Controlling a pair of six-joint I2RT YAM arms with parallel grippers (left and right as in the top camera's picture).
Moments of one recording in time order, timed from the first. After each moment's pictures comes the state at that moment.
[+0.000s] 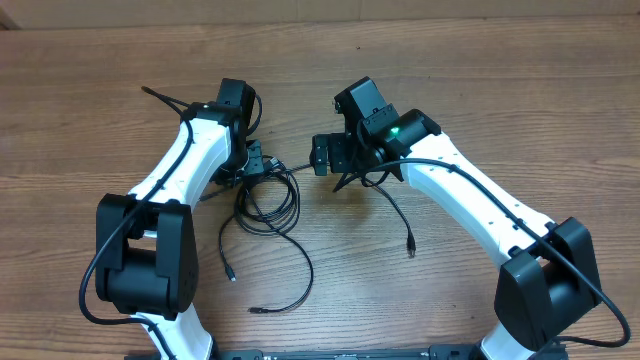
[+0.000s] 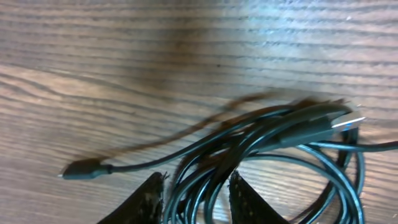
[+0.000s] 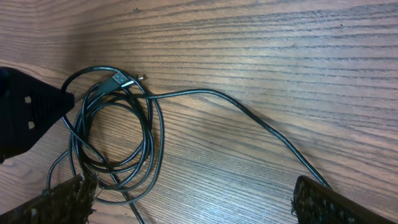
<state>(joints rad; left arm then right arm) -0.18 1.91 1.36 -0.92 -0.08 -0.36 0.57 1.81 1.47 -0.78 -0.13 0.46</state>
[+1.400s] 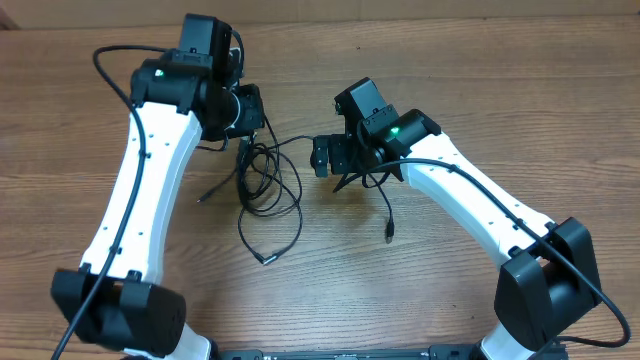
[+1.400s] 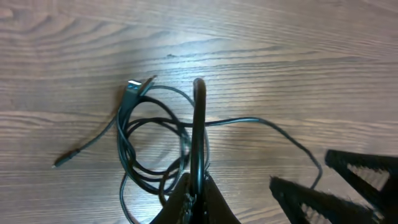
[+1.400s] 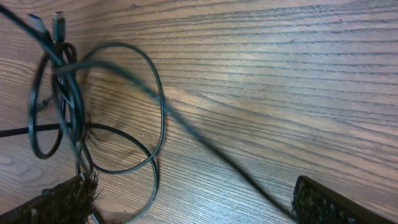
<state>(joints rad) -0.18 1.74 1.76 -1.19 0.16 -0.34 0.57 1.81 1.47 -0.80 -0.13 0.46</state>
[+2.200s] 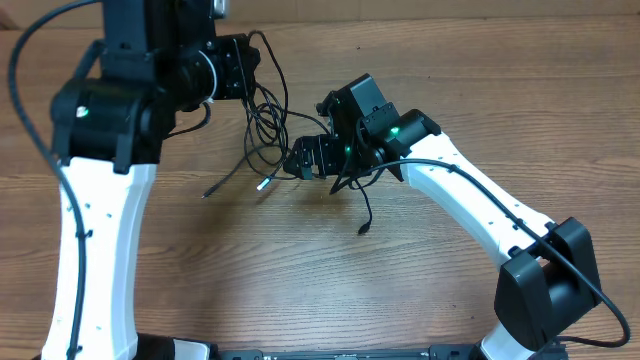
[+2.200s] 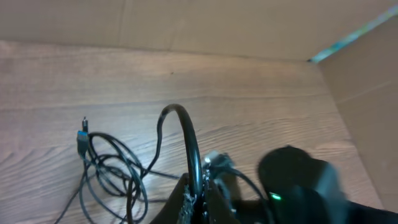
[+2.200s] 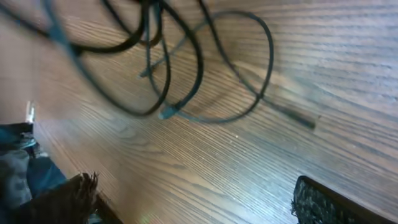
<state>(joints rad) -0.18 1.57 2.03 -1.11 0.34 -0.31 0.57 1.81 1.47 -0.70 -0.47 0.46</state>
